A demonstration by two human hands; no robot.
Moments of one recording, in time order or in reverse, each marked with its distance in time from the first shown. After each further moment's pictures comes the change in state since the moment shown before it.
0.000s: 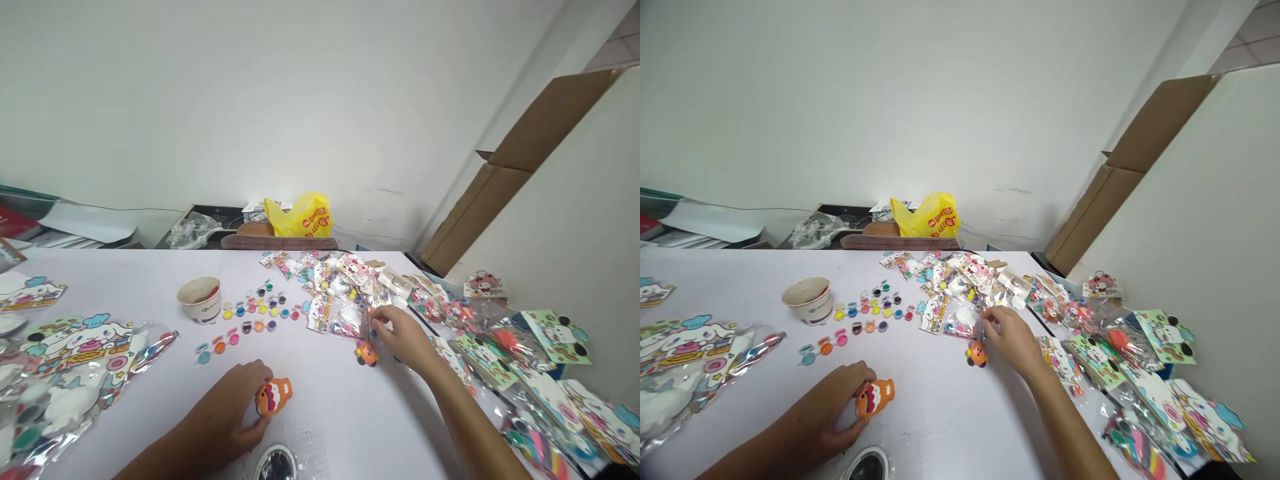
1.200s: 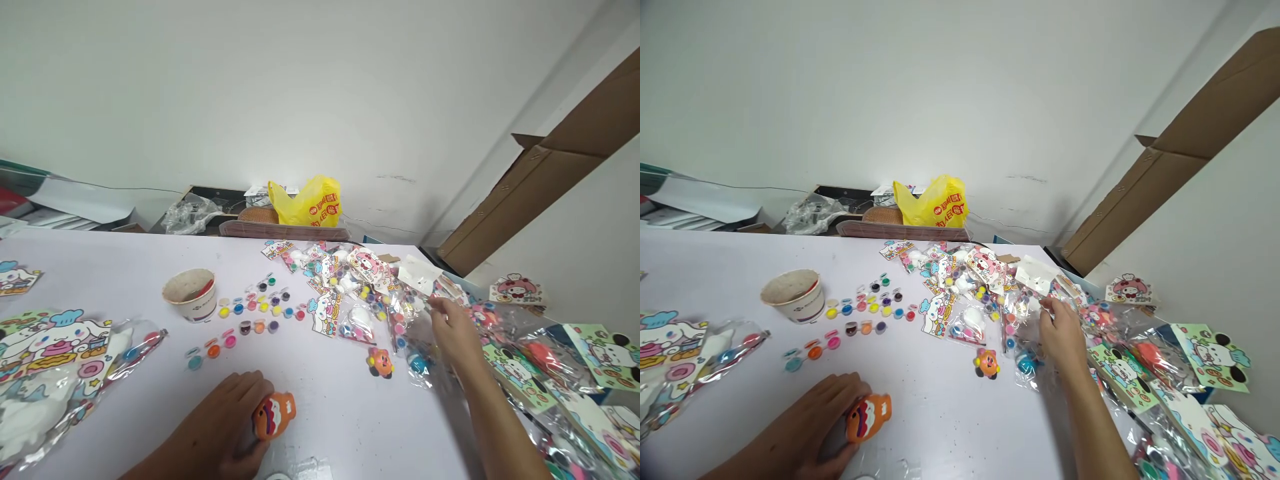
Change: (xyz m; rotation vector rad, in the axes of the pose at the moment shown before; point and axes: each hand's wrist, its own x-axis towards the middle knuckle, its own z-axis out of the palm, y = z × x) left_hand -0.003 0.006 -0.002 0.017 0.043 0.009; right_hand 0.023 0.090 0.004 -0.091 0.328 0.412
